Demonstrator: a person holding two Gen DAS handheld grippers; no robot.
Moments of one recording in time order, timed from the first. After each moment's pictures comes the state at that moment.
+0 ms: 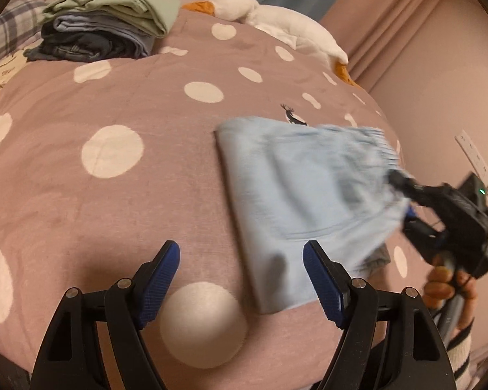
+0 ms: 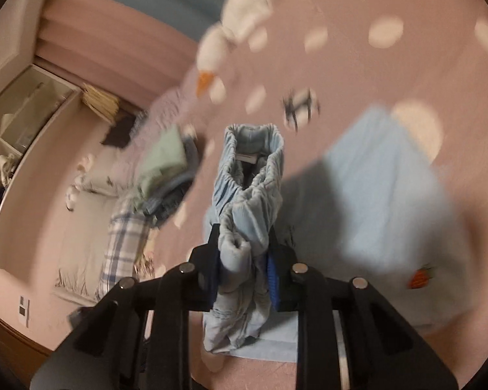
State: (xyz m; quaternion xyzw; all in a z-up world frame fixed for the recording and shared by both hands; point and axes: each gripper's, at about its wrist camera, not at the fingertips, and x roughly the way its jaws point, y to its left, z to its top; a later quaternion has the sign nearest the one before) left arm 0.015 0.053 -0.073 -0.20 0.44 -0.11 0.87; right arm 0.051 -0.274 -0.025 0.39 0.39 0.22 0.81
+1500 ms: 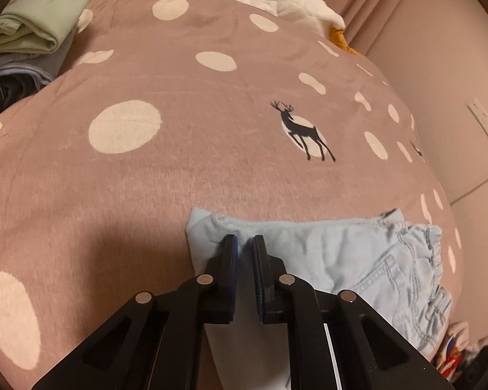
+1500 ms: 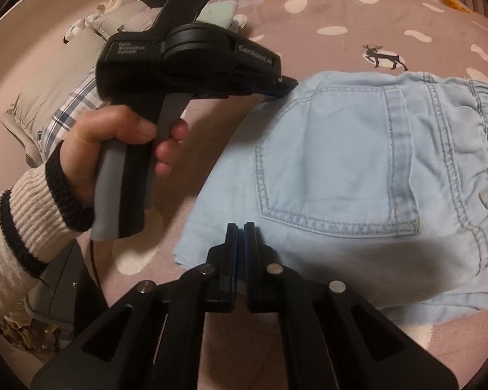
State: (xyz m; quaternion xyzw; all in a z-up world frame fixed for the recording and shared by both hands) left arm 0.182 -0.001 -0.109 -0.13 0.48 -0.15 0.86; right arm 0.024 -0.166 -0.078 0.06 0.47 0.34 0.81
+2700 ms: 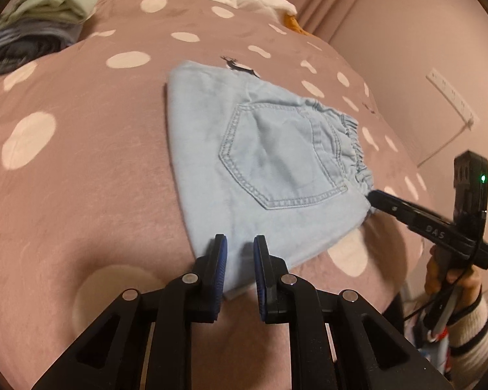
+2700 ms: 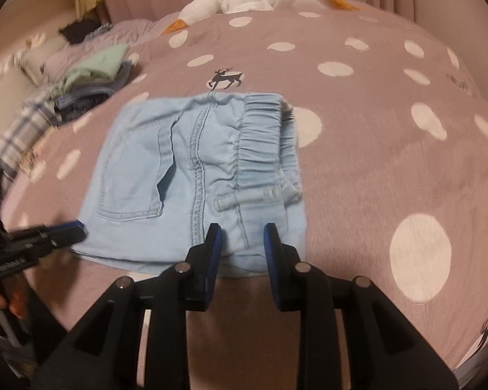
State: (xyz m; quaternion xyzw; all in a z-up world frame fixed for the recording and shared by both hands) left arm 0.016 -0.001 -0.100 -0.13 0.47 -0.21 0.85; right arm 0.010 -0.303 -0.061 0.08 0.45 0.14 0.88
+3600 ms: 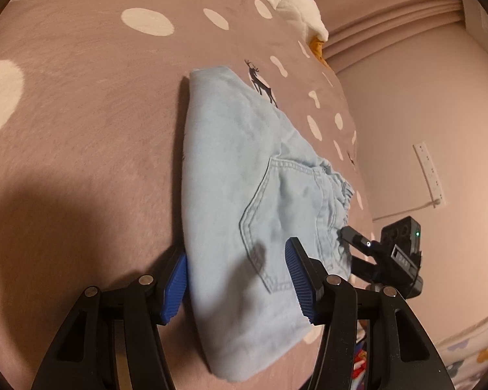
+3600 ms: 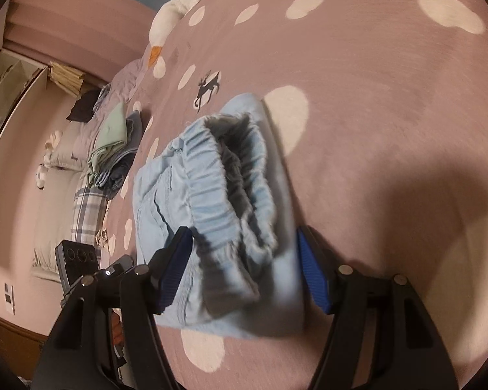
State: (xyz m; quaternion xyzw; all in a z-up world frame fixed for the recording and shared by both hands) left arm 0.090 0.022 -0.124 -0.31 0.49 -0.25 0.77; right arm 0.083 -0.342 -0.103 0.32 0.51 0.21 0.77
